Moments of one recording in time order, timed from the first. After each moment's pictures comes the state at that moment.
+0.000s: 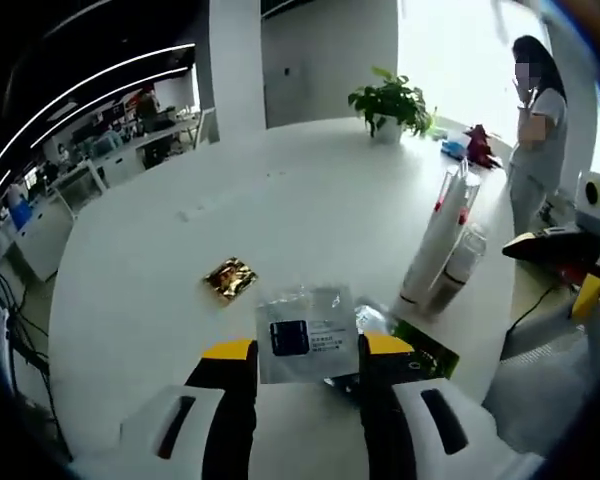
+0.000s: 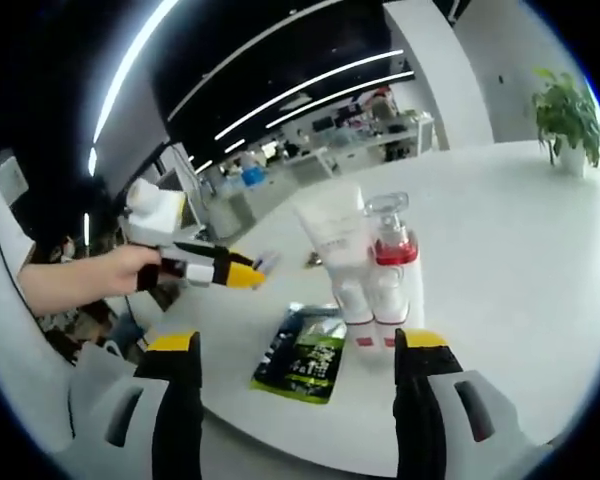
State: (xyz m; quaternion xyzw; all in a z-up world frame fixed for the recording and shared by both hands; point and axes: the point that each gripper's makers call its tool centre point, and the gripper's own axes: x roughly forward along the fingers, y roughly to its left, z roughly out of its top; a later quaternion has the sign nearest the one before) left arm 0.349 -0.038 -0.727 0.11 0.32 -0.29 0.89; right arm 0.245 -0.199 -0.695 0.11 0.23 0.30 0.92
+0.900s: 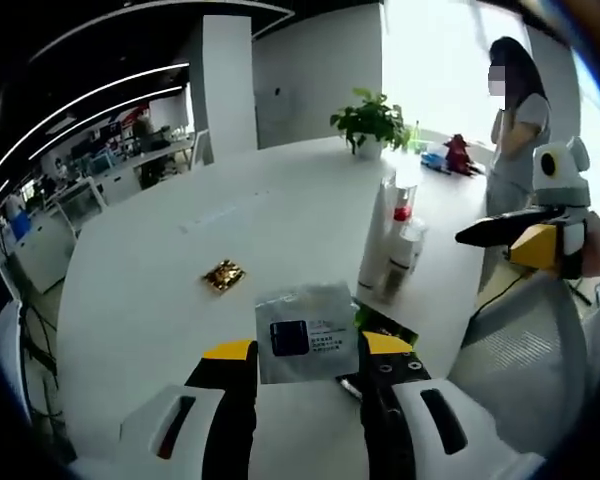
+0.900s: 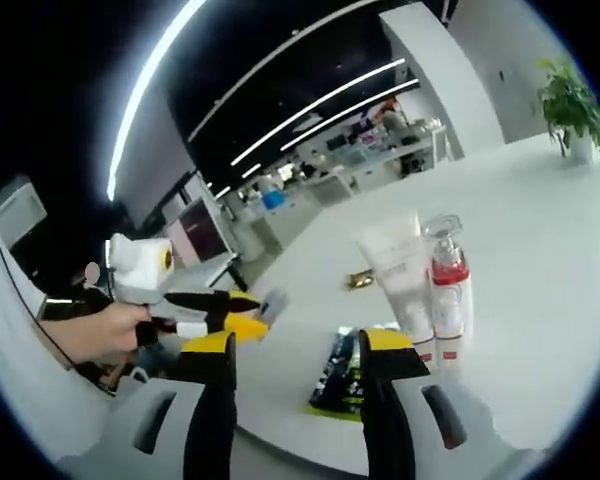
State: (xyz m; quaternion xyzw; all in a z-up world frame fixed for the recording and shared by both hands) left arm 0.282 -0.027 -0.691 0.10 0.28 -0.31 0.90; right arm 0.235 -0.149 -0.659 0.18 0.19 0.34 0.90
